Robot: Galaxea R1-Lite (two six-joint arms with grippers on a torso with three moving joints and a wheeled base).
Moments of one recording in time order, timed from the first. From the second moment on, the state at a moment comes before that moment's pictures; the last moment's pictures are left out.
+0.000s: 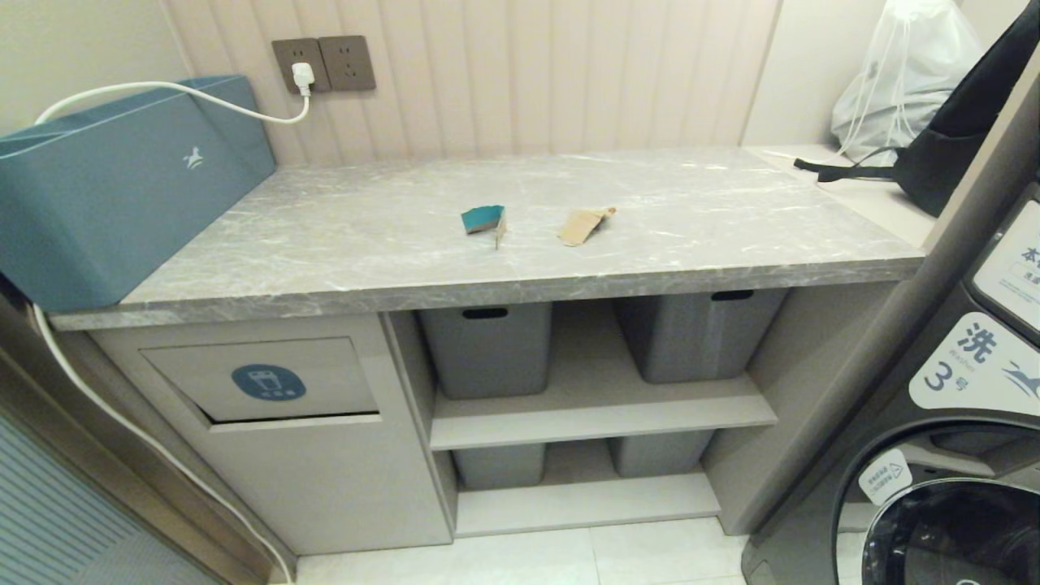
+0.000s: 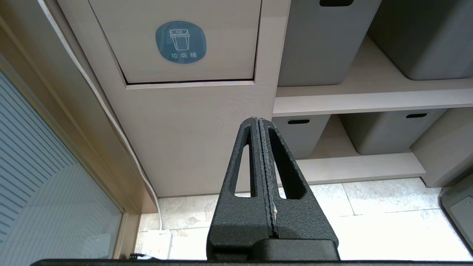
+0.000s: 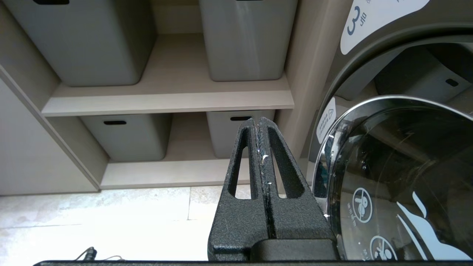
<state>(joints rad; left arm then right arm) 0.00 0.00 0.00 0.00 0.00 0.00 0.00 0.00 0.00 0.00 0.00 -0.01</state>
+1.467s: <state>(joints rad) -0.25 1.49 -1.02 -0.56 -0.28 0.11 0.00 0.00 0.00 0.00 0.00 0.00</state>
